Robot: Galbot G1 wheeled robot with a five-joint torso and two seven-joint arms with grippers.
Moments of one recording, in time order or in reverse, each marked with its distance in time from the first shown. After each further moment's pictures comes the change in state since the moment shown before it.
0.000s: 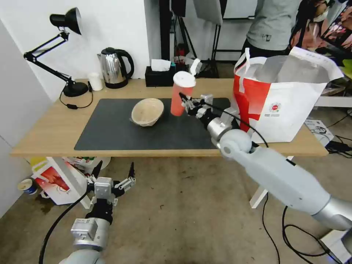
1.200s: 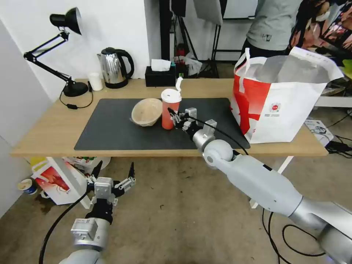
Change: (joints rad) left arm 0.000 0.000 0.000 0.000 0.000 0.000 0.000; right arm -0.039 0.170 -0.086 -0.186 -0.083 0.007 0.006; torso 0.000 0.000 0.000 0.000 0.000
